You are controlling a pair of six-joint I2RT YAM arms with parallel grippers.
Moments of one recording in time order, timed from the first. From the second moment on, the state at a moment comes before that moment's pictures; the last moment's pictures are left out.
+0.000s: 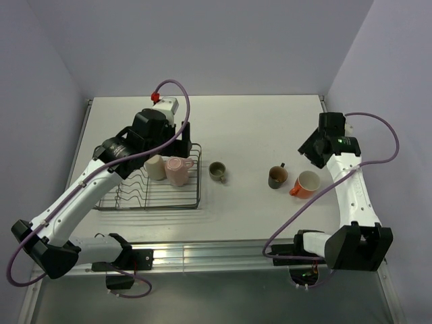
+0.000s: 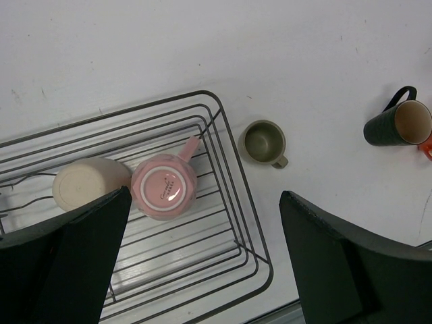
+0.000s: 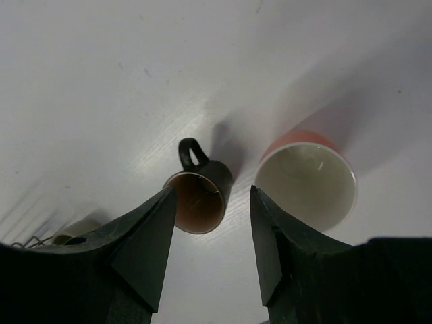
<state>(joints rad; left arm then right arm) -0.67 1.24 1.39 -0.74 -0.19 -0.34 -0.08 1.19 1.16 -0.90 0.16 0.64</state>
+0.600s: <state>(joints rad) -0.67 1.24 1.37 -0.71 -0.18 -0.34 -0.17 1.26 1.12 -0.96 0.15 0.67</state>
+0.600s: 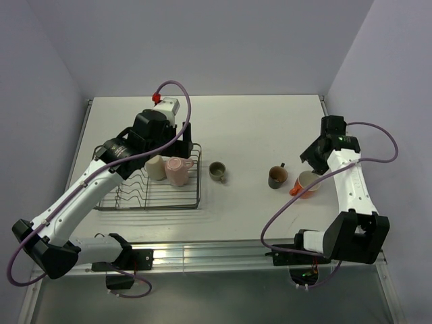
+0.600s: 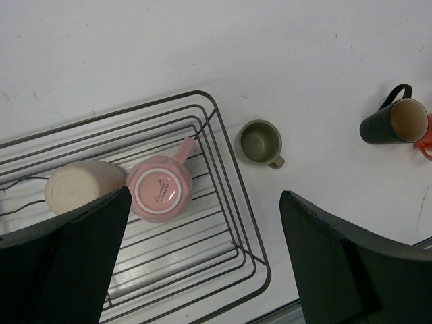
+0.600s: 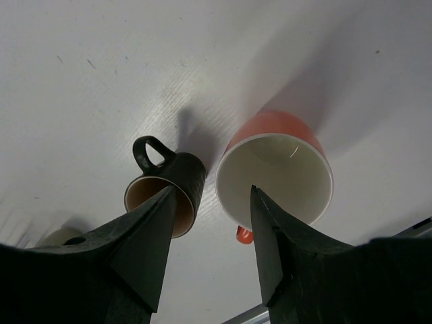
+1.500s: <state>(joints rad) -0.67 1.25 1.36 -0.71 -0.18 -0.33 -0.17 1.35 0.94 -0.81 0.11 0.75</state>
